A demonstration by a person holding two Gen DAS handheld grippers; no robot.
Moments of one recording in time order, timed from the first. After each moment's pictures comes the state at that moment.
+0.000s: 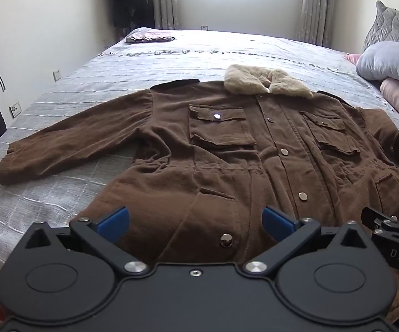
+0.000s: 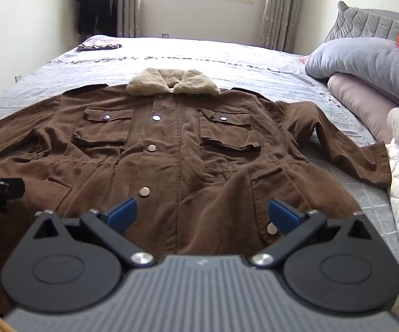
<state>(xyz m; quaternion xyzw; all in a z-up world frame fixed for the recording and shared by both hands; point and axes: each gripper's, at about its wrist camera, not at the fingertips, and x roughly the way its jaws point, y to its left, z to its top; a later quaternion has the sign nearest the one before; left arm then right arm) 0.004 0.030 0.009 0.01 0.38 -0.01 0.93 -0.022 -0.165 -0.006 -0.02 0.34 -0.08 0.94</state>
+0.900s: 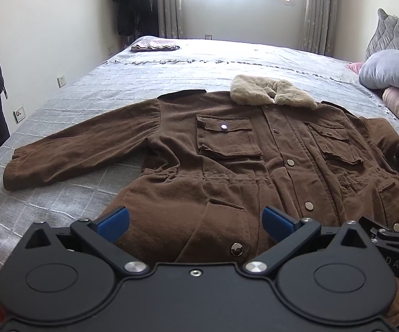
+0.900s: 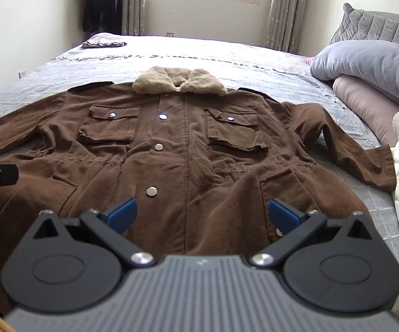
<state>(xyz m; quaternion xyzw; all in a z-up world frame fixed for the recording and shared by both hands) 0.002 0.038 0.012 0.01 0.36 0.00 0.93 -0.018 -0.158 -0.011 -0.03 0.34 -0.07 0.94</state>
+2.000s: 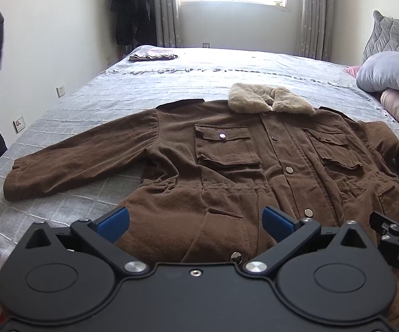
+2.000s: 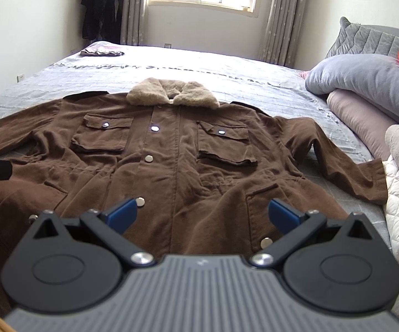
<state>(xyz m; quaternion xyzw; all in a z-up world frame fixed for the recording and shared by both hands) 0.002 0.036 0.015 0.02 0.34 0.00 0.94 -0.022 -0.166 -0.003 -0.04 0.31 -0.08 0.95</state>
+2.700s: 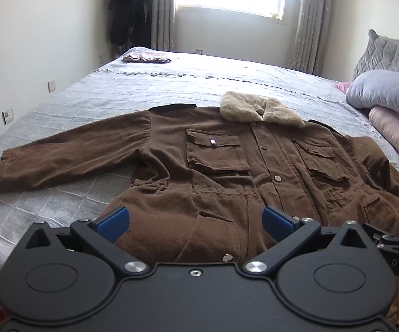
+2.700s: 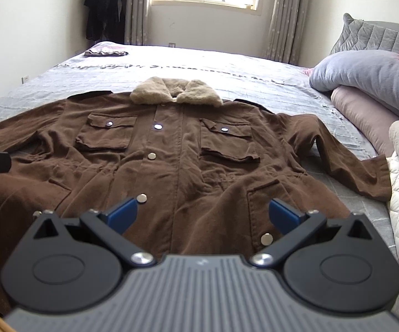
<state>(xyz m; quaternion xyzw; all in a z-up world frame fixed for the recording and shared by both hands) -0.004 0.051 0.014 -0.02 0.32 -0.03 0.95 -0.027 -0.174 -0.005 -0.04 0.32 -0.06 0.94</state>
